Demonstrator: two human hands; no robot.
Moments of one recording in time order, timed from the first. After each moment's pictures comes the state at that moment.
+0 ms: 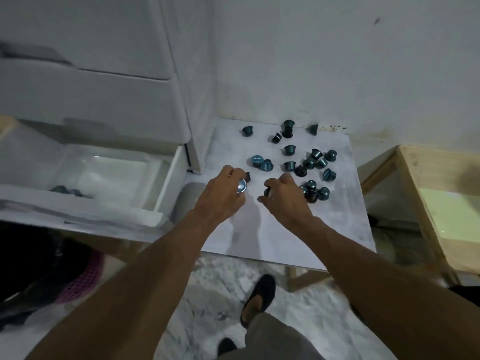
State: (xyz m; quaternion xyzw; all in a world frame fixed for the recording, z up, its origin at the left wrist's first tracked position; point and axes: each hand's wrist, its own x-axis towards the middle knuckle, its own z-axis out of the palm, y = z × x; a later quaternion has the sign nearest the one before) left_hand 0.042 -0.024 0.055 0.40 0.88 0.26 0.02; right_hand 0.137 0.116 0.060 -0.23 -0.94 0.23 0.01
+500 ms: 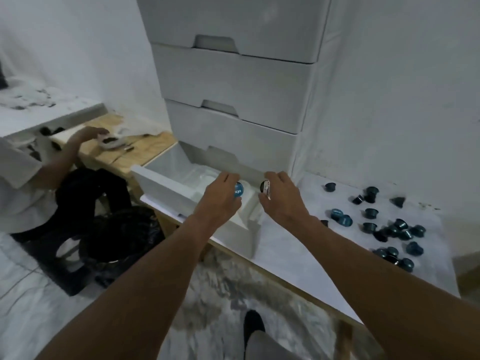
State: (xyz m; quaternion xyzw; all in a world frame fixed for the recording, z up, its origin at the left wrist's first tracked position) left_hand 0.032 -0.218 0.151 0.21 0.94 0.24 -0.11; right_hand 0.063 -0.059 0.156 0.01 -0.96 0.25 0.13
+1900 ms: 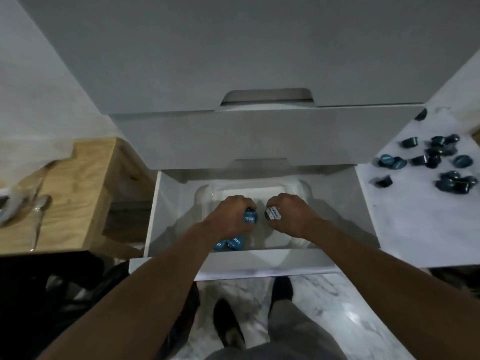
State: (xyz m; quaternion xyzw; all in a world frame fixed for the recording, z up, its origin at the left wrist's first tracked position) left_hand -0.257 -0.317 0.052 0.48 0.82 0.14 0.27; right_hand -0.141 -0.181 0.044 -0.23 -0.93 0.28 -0.11
